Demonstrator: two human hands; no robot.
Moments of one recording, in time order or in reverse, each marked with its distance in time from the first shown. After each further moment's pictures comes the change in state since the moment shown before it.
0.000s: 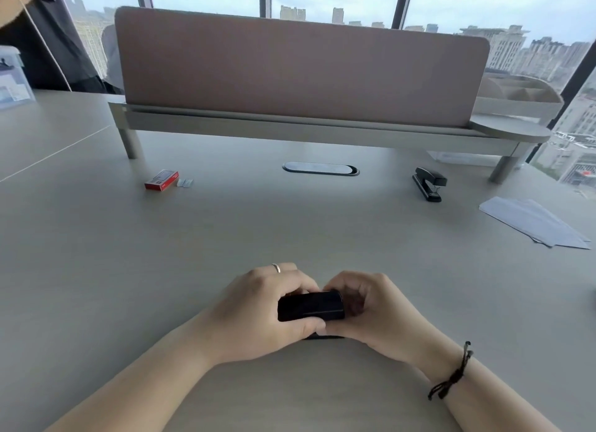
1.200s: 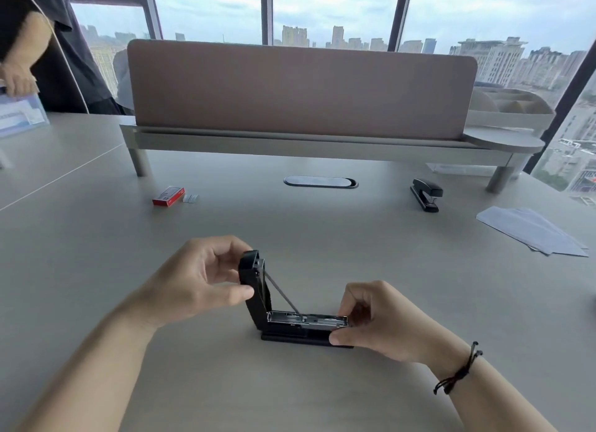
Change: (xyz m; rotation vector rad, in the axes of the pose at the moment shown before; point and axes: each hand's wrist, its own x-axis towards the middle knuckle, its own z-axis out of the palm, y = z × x) left_hand -0.008 -0.022 -0.073 -0.642 0.005 -0.086; right_hand -0.003 -0.004 -0.020 -0.170 -0.074 0.130
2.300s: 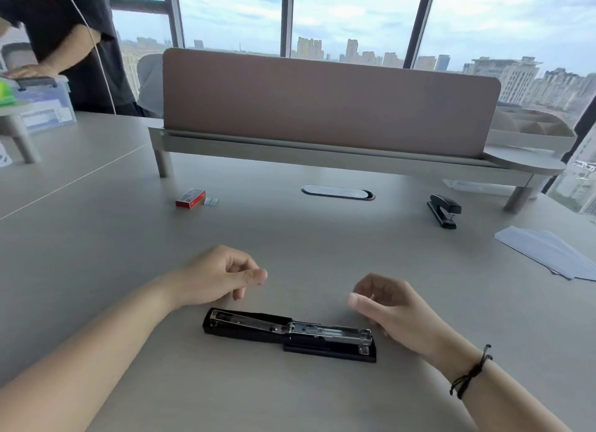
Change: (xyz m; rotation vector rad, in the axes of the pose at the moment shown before) left_hand 0.013 -0.031 -0.036 0.400 0.010 -0.361; right_hand 0.023 0.004 0.005 0.228 0.147 -0.061
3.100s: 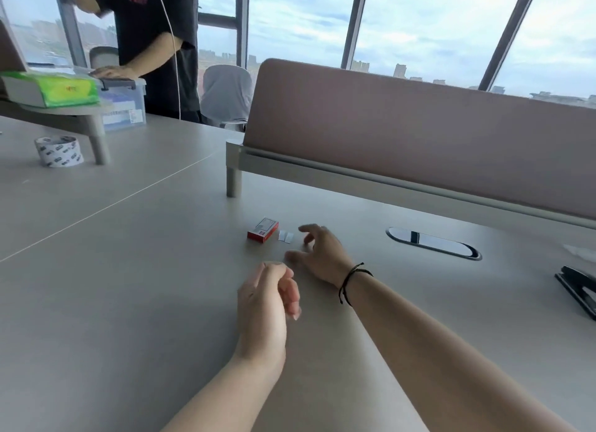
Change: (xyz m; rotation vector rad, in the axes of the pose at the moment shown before) left_hand 0.052 -0.052 -0.023 -1.128 0.869 -0.035; right_hand 0.300 -0.071 0.194 -0.409 -0.044 -0.114
